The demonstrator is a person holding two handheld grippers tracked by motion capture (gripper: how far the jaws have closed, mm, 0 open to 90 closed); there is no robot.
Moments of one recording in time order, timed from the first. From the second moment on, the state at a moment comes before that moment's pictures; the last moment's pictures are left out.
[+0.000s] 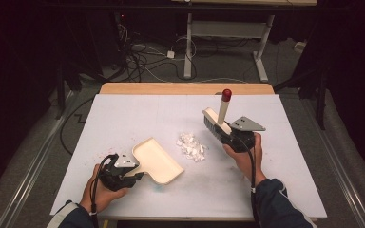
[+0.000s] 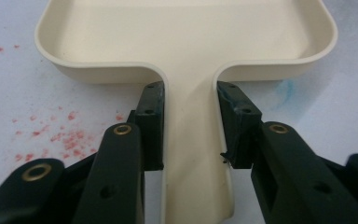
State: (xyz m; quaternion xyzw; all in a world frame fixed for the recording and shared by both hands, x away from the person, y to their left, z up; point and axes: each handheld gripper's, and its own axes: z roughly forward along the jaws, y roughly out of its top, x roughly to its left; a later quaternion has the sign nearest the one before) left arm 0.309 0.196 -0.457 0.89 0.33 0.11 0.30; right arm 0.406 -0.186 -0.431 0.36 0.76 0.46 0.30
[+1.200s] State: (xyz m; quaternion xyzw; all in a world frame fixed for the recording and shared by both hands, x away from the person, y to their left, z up) left arm 0.327 0.169 -0.453 0.90 0.30 0.09 0.29; right arm 0.461 -0.186 -0.446 0.38 0.76 0.45 0.28
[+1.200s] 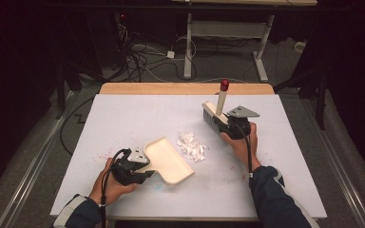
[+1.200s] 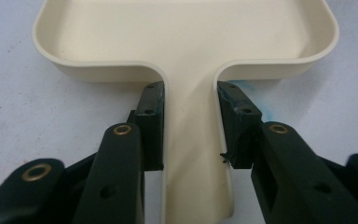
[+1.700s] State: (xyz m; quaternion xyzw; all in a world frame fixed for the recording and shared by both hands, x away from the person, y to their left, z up) left arm 0.331 0.170 -0.458 0.90 0.31 0.07 0.29; right arm 0.464 -0.154 -0.455 0.35 0.77 0.45 0.28
